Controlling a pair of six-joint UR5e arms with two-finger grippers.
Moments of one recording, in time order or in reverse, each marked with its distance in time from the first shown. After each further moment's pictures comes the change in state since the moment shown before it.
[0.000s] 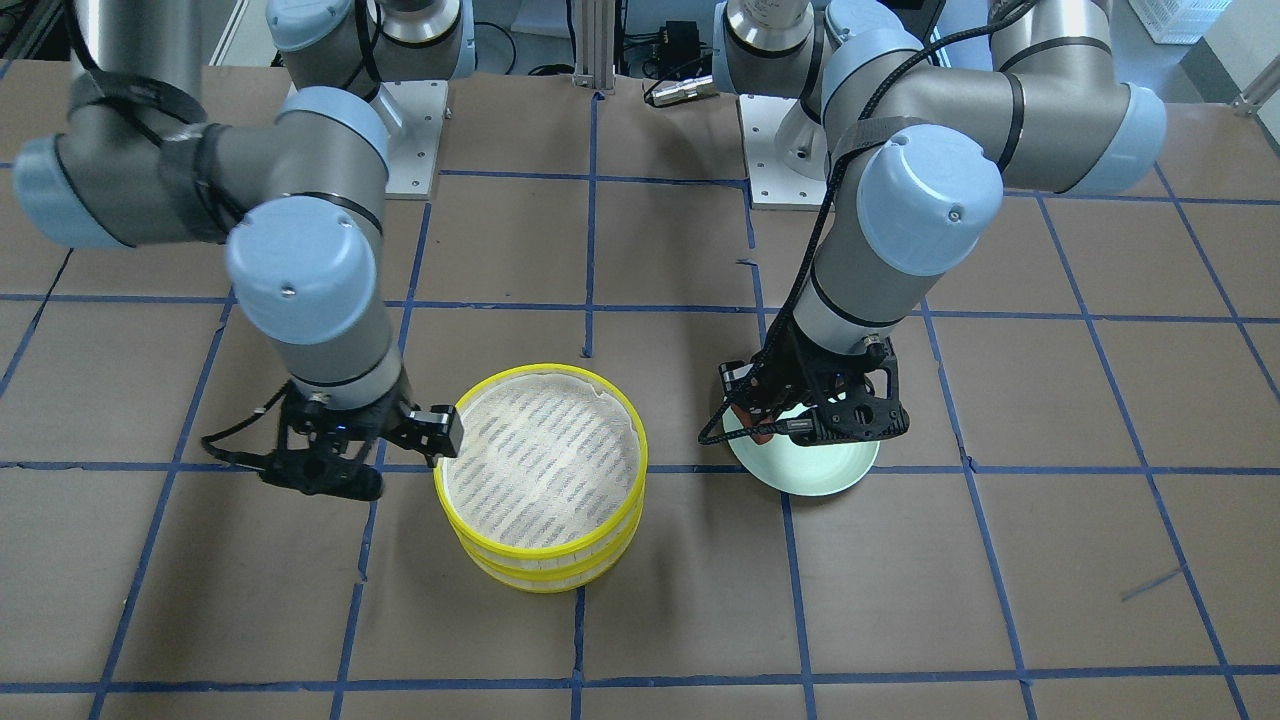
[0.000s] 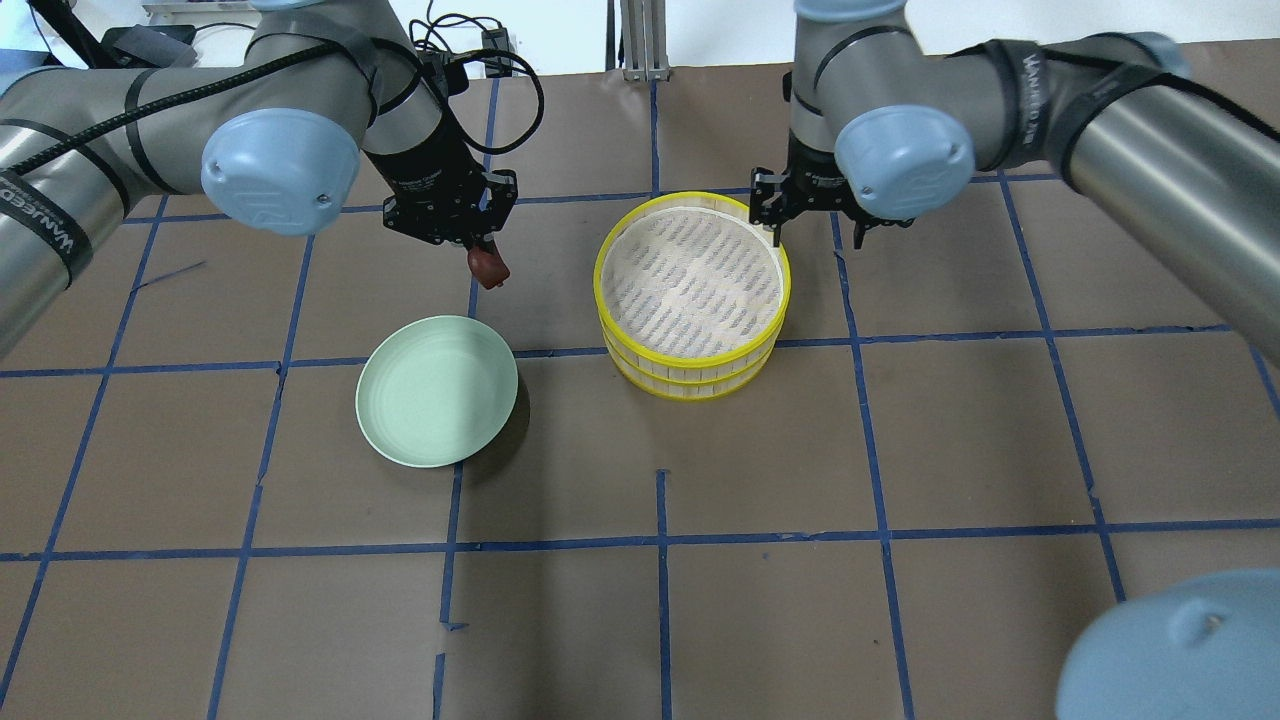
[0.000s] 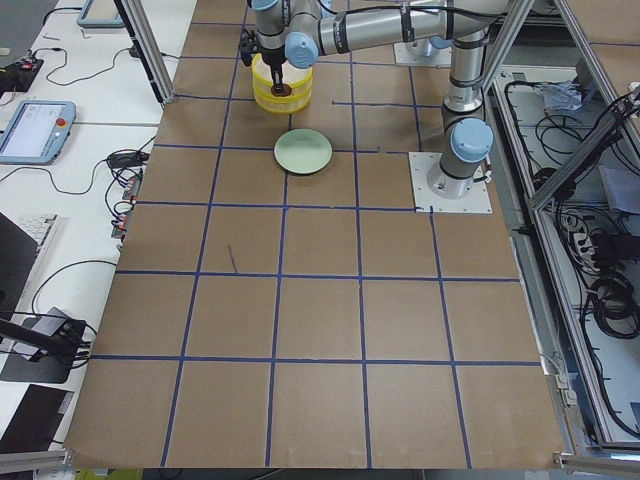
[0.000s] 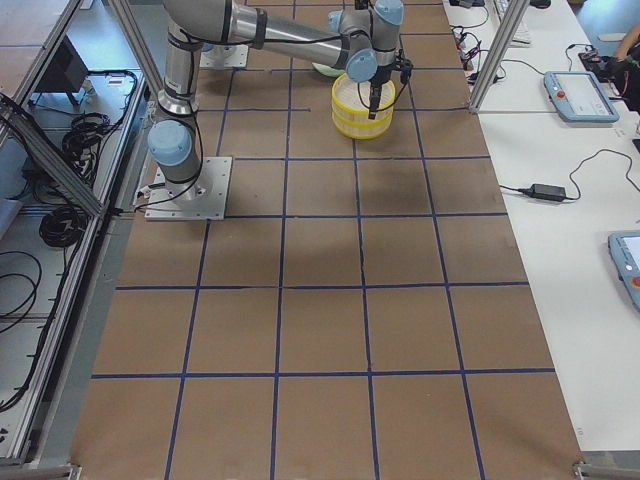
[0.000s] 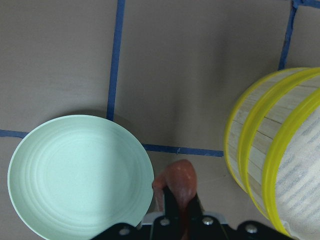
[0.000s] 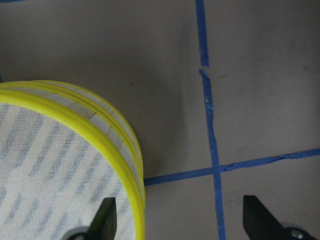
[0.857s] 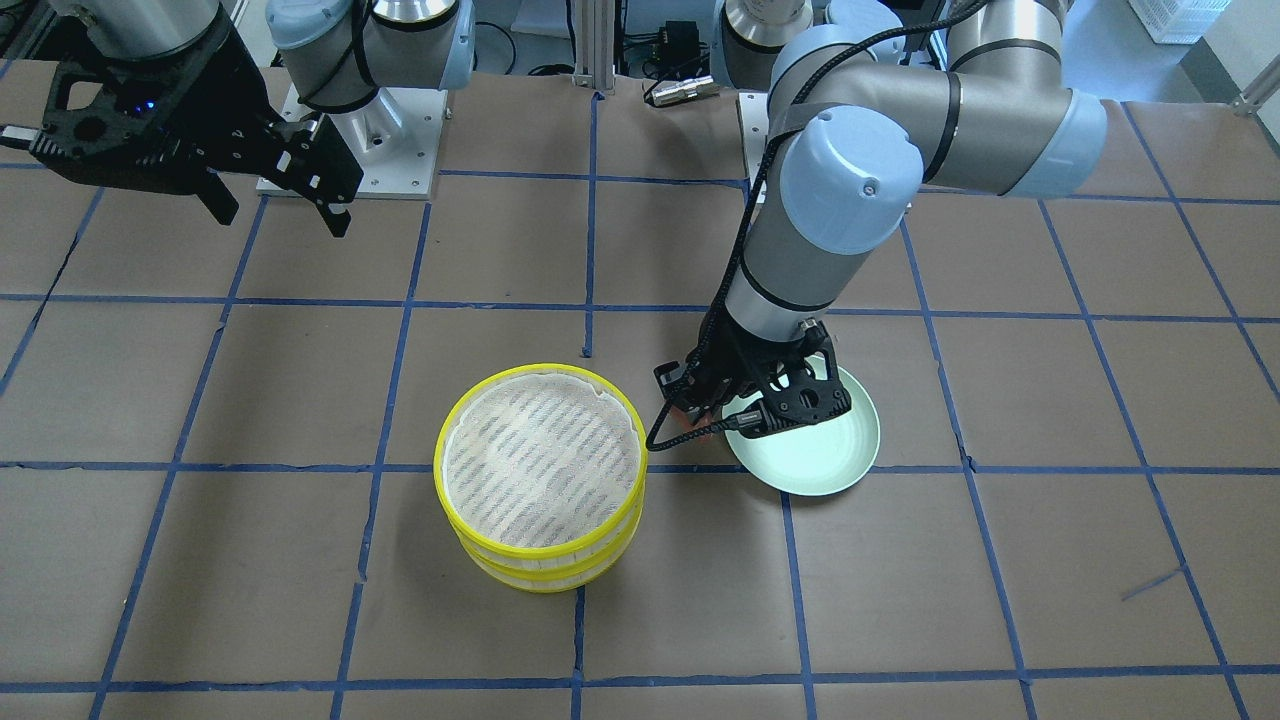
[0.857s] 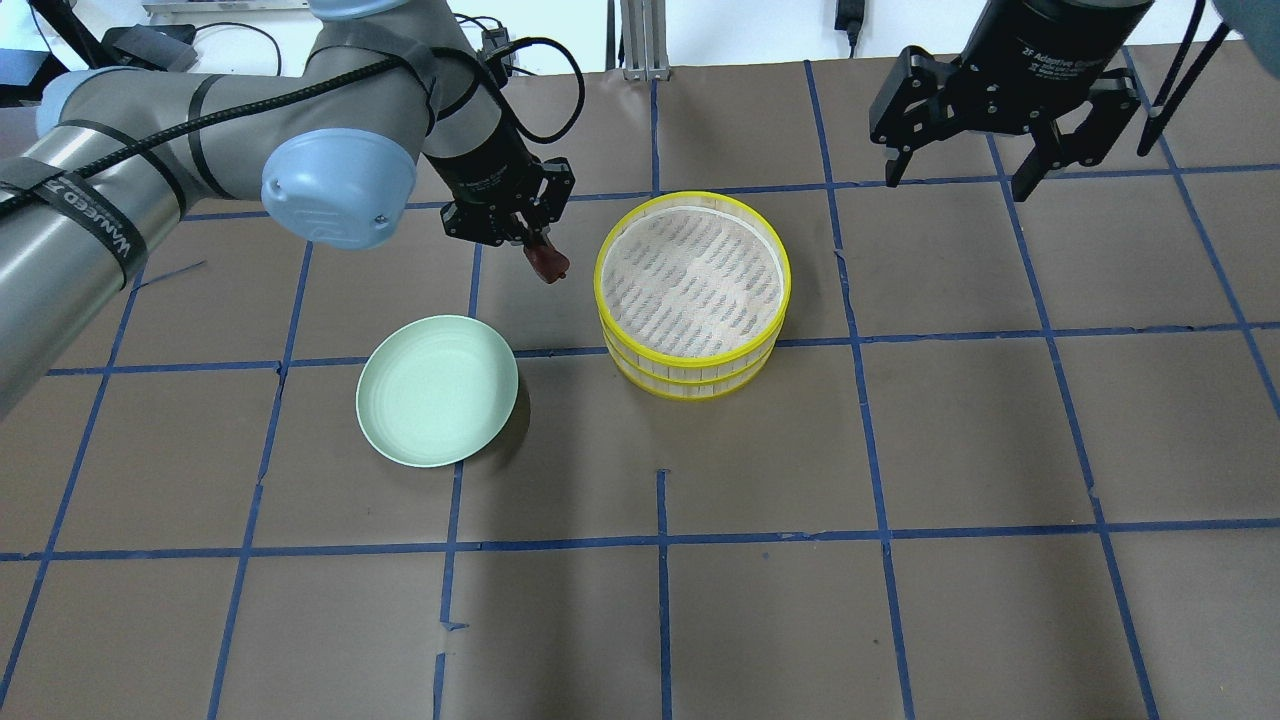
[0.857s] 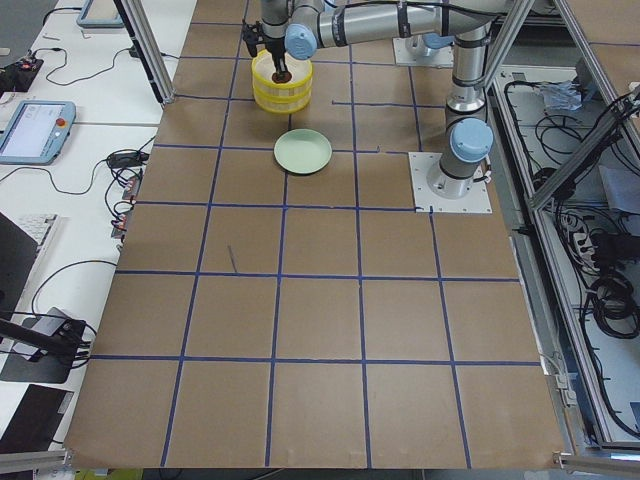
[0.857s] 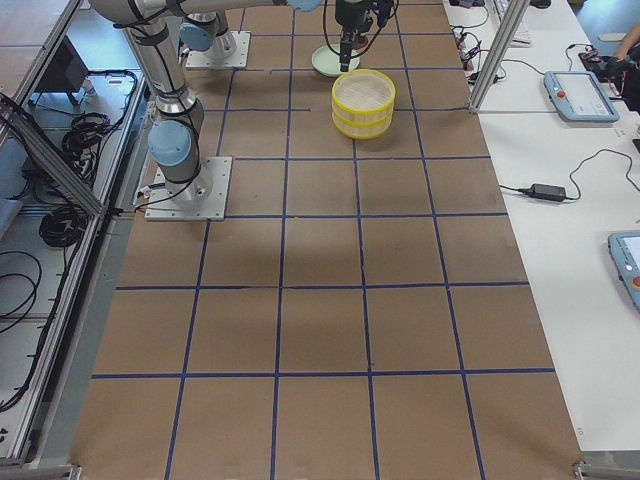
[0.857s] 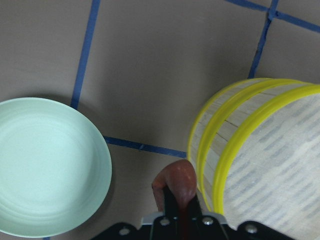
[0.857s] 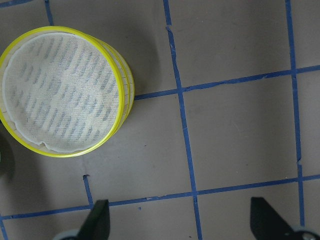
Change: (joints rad) left arm -0.090 -0.015 0.005 0.076 -0.051 -0.306; right arm -0.096 -0.325 -0.090 0.404 0.099 -0.102
